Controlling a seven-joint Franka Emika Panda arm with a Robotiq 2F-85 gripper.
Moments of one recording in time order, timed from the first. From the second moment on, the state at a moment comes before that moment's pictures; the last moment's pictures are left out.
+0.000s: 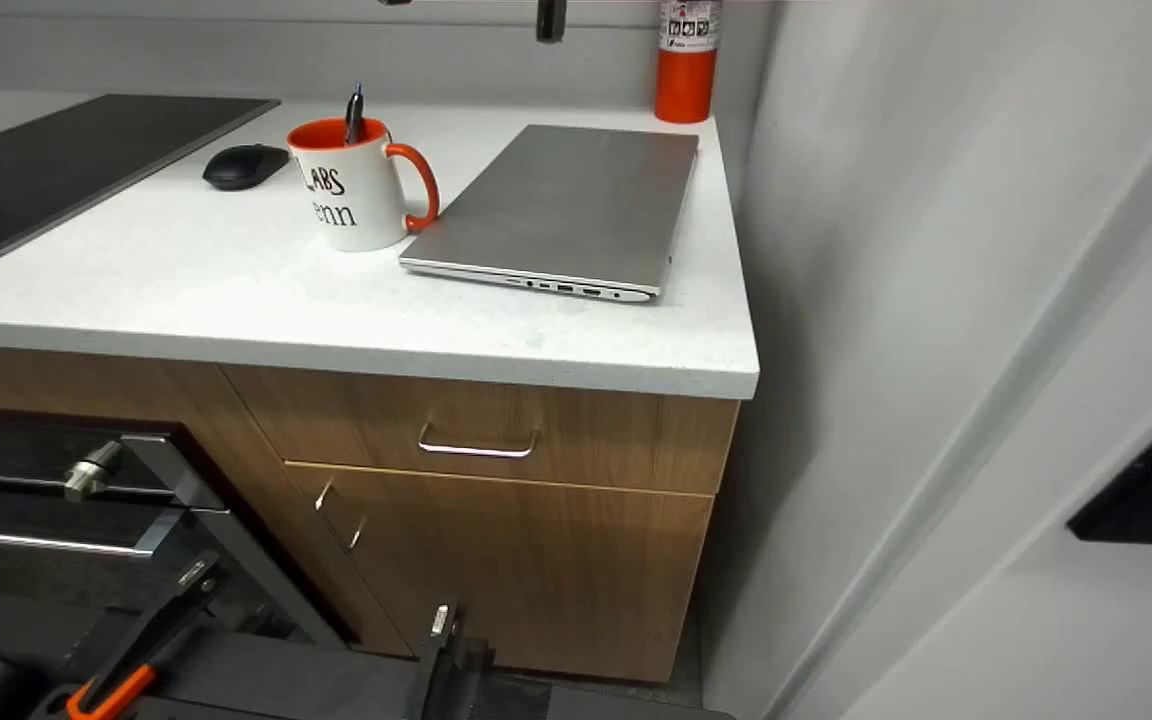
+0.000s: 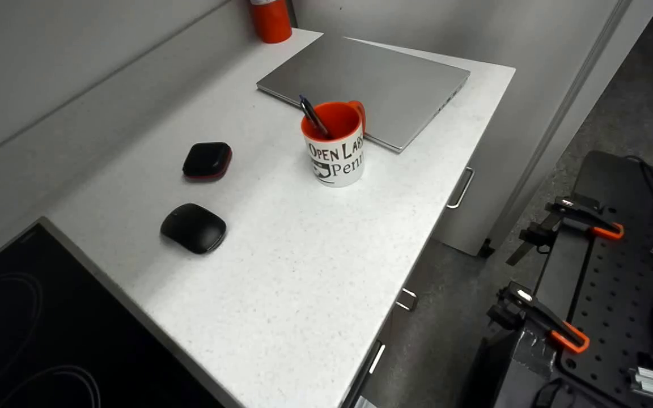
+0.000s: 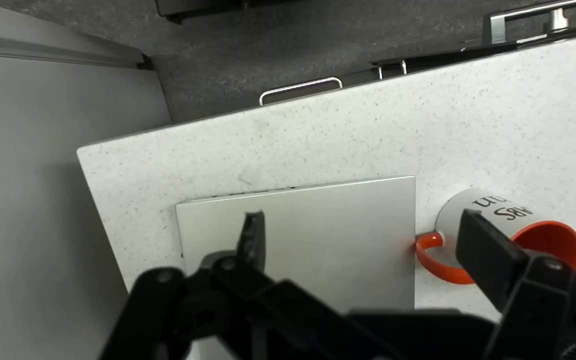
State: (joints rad) arm -0.07 -0.32 -0.23 -2.31 0.05 1.92 -0.15
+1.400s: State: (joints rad) arm 0.03 -0.22 -0.05 -2.30 0.19 2.03 -0.20
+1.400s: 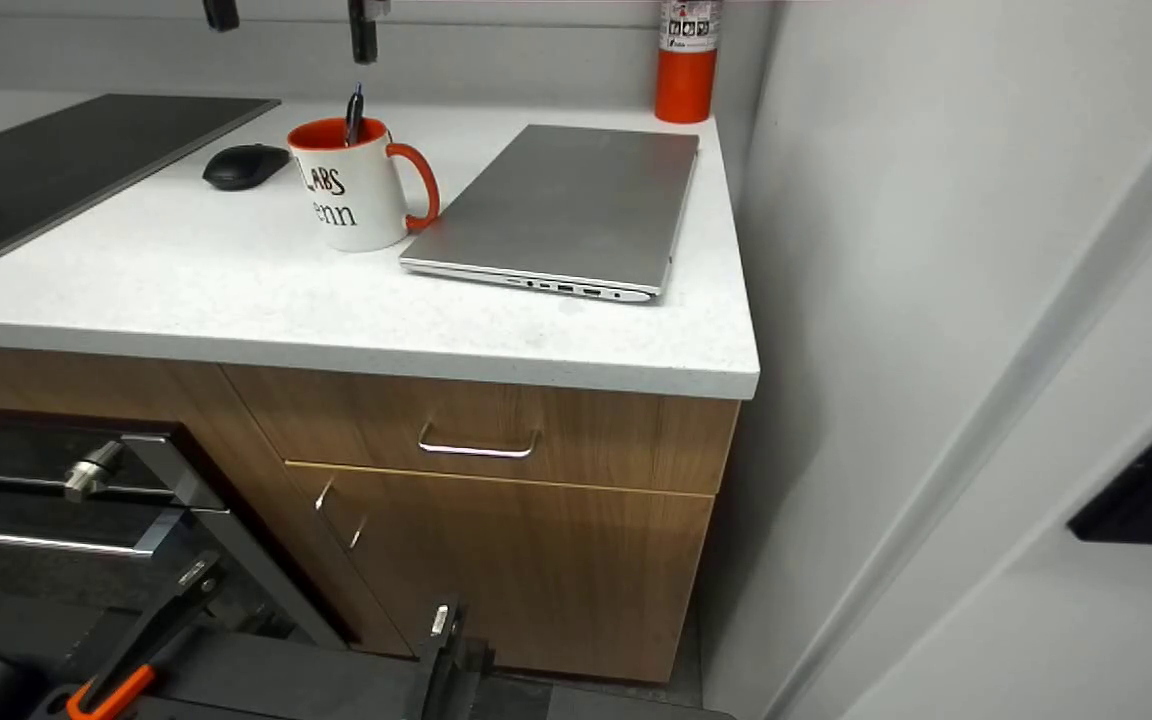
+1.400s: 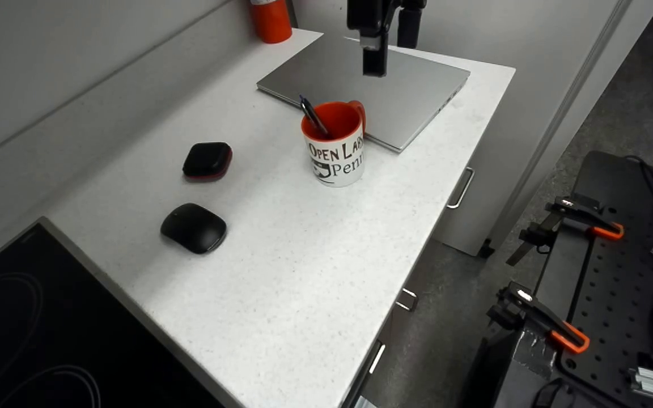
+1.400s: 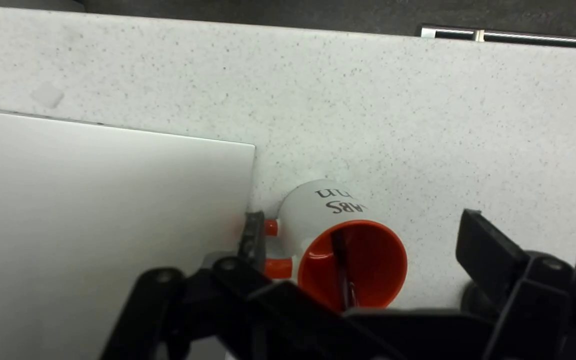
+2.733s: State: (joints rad) arm 0.05 0.11 0.06 -2.04 -0.13 2.18 0.21
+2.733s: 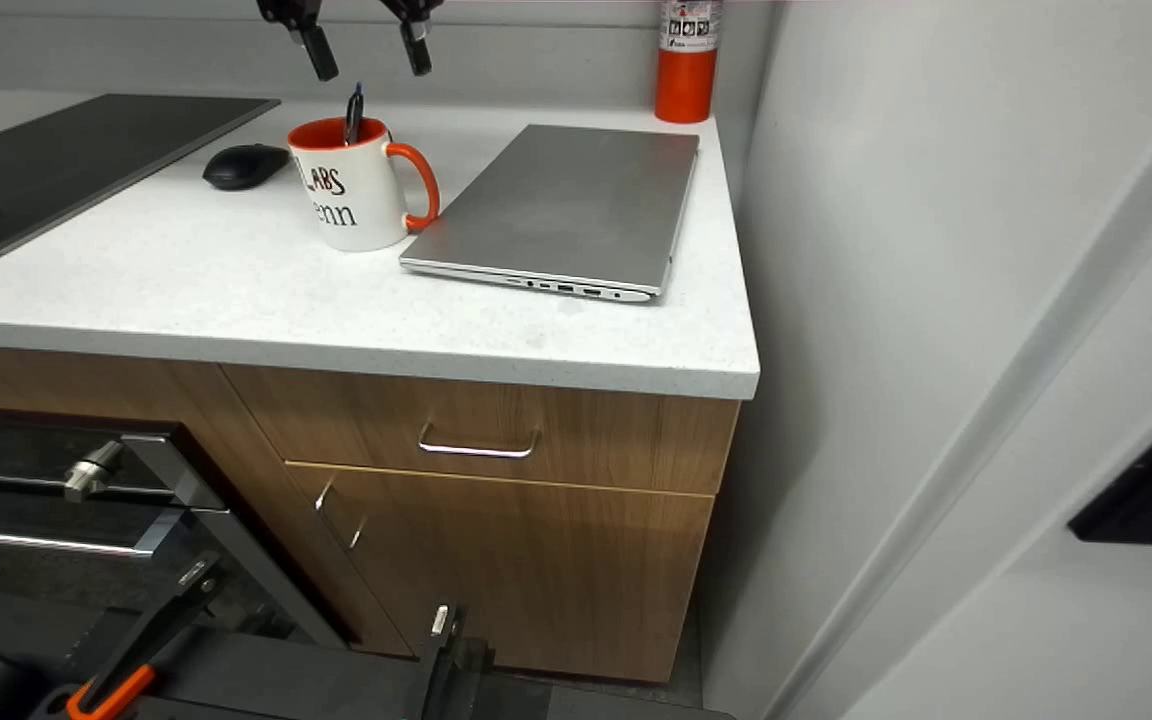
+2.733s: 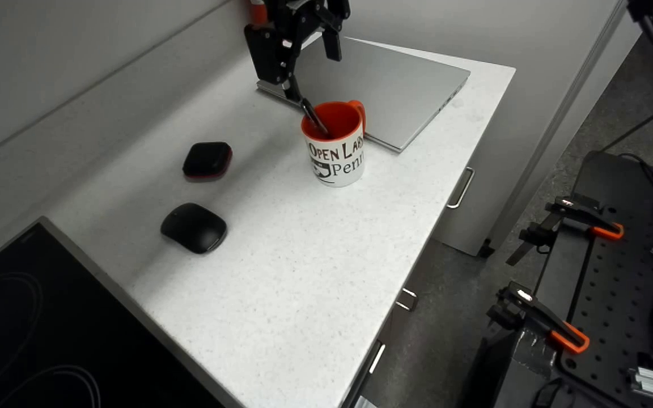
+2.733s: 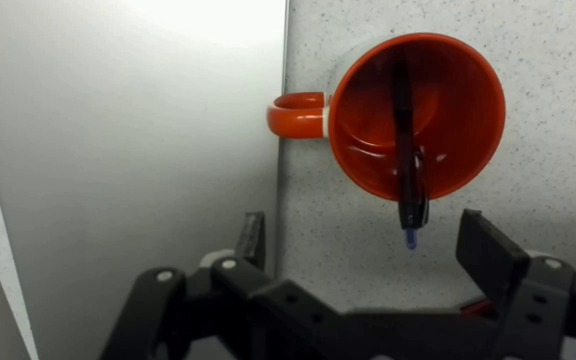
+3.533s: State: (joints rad) arm 0.07 0.17 0.06 -1.98 -0.11 2.09 0.22
